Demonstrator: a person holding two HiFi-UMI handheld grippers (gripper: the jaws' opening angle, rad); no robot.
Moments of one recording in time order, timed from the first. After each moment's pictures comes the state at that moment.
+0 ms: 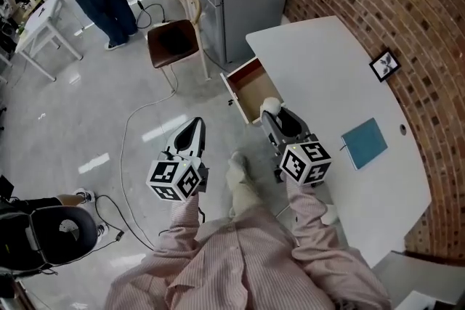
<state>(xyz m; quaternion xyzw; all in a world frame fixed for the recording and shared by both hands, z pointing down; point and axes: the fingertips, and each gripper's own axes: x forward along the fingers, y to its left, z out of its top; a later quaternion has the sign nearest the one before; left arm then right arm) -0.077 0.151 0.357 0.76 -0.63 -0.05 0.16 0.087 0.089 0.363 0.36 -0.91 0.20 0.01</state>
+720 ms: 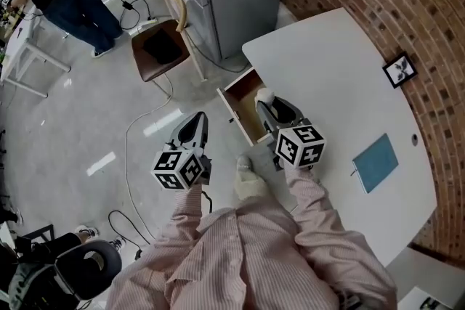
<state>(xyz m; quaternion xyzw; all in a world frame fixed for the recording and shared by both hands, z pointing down) -0.117 -0.032 0.410 0.77 -0.59 0.00 0.24 0.033 -0.089 0.419 0.38 -0.89 0.25 0.07</state>
